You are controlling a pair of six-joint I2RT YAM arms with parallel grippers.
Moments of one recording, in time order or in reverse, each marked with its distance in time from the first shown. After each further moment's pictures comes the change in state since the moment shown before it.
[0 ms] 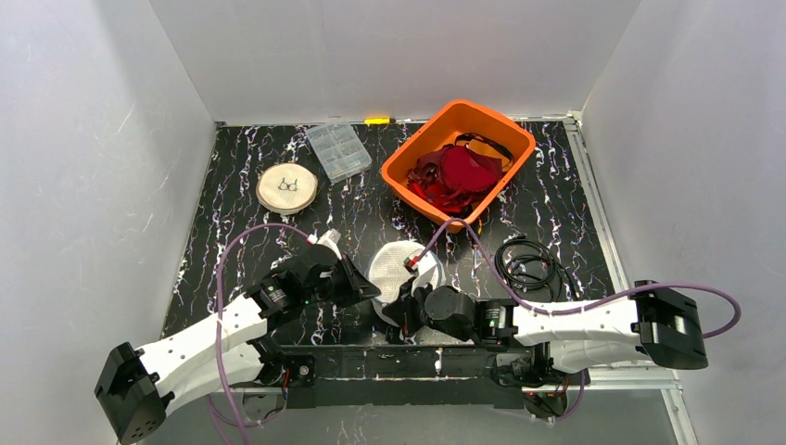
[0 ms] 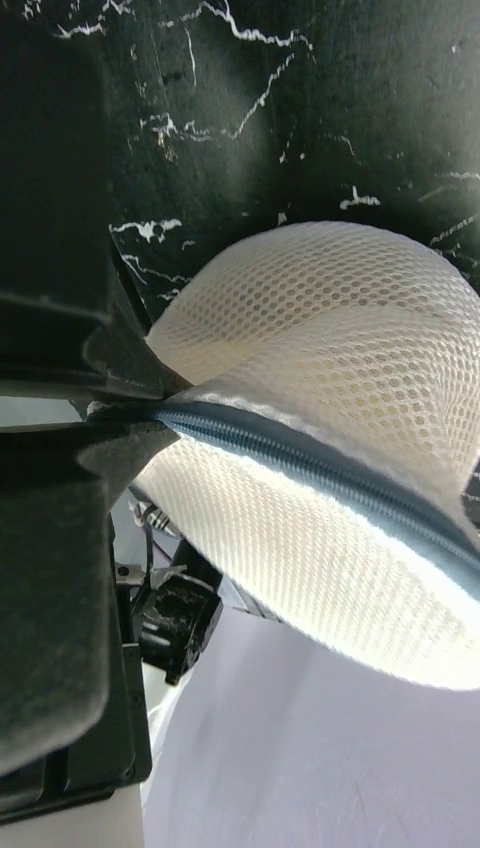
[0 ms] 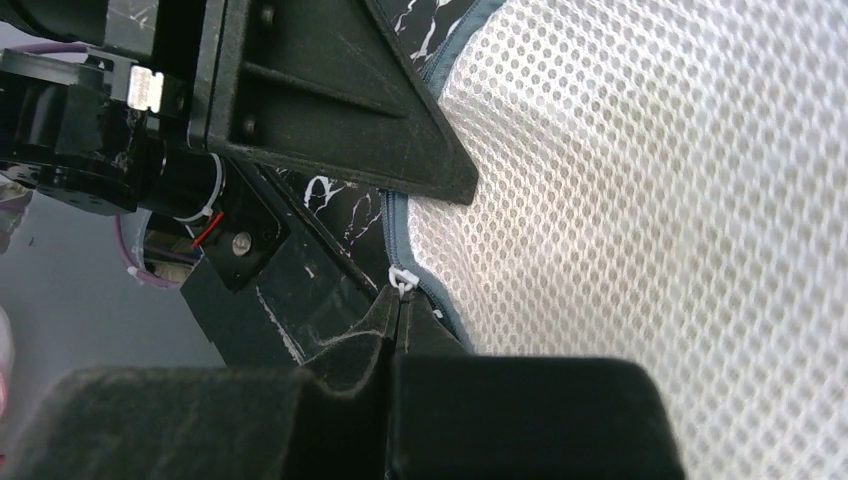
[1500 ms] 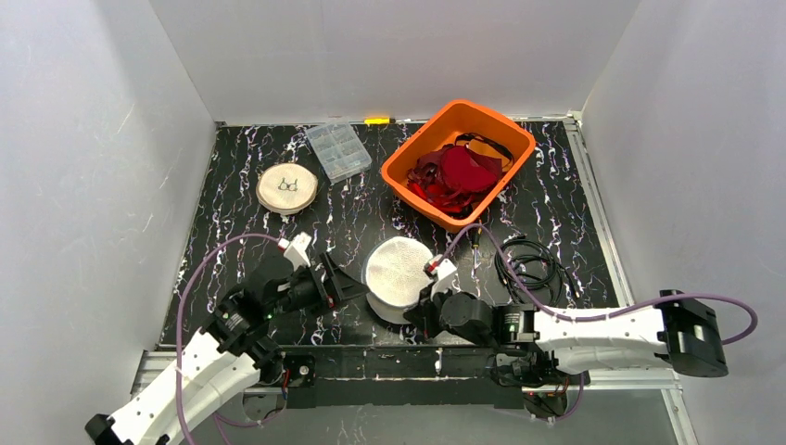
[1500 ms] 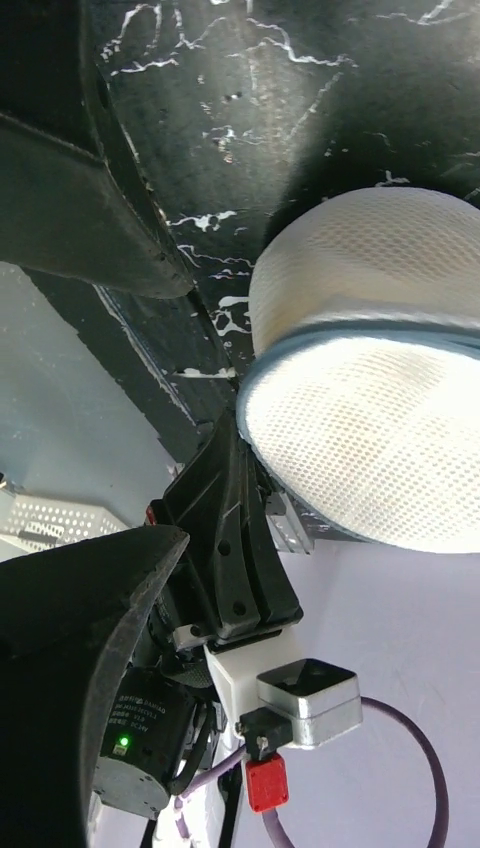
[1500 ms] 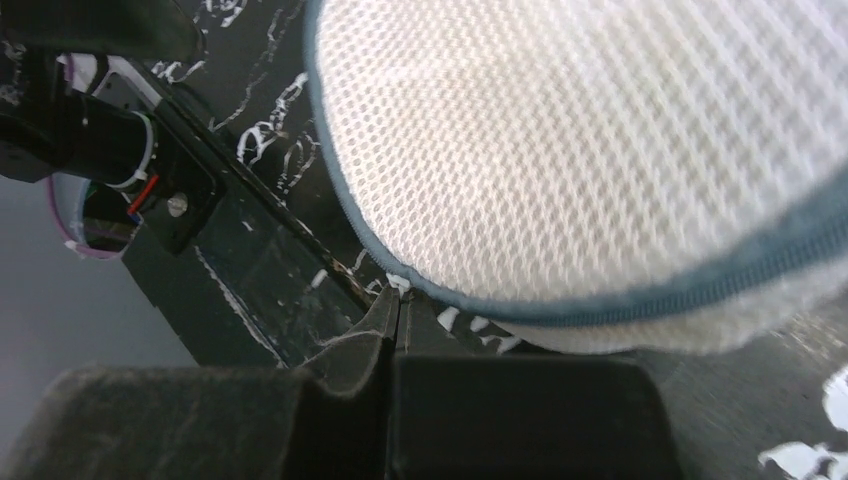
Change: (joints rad) left arm 0.138 -0.351 0.012 -0.202 0.175 0.088; right arm 0.003 -0.198 -0.111 -0.174 0.057 0.042
